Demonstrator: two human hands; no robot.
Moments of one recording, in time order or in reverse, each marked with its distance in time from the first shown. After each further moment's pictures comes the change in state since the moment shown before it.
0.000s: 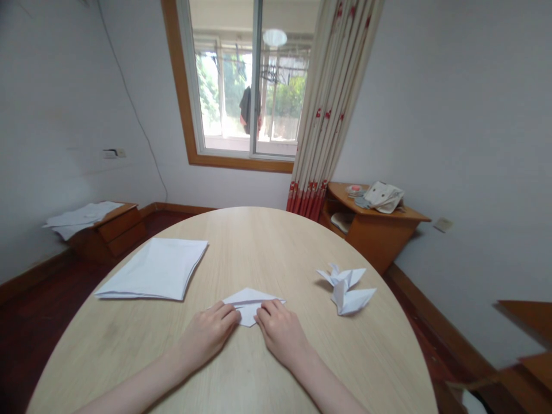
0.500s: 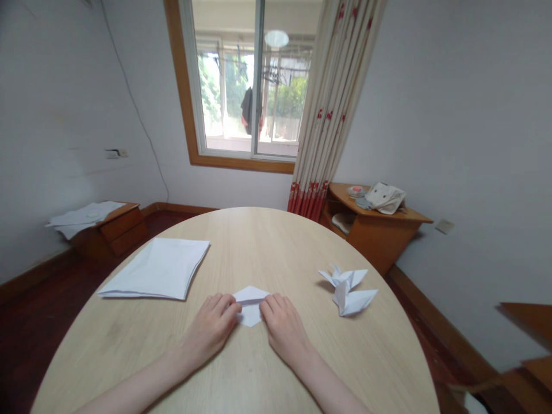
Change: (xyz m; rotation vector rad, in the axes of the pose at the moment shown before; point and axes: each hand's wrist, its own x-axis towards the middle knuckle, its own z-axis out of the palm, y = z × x) left_hand 0.002 -0.001 0.005 -0.062 0.264 0.007; right_hand 0.003 0.002 0.003 -0.052 0.079 -0.020
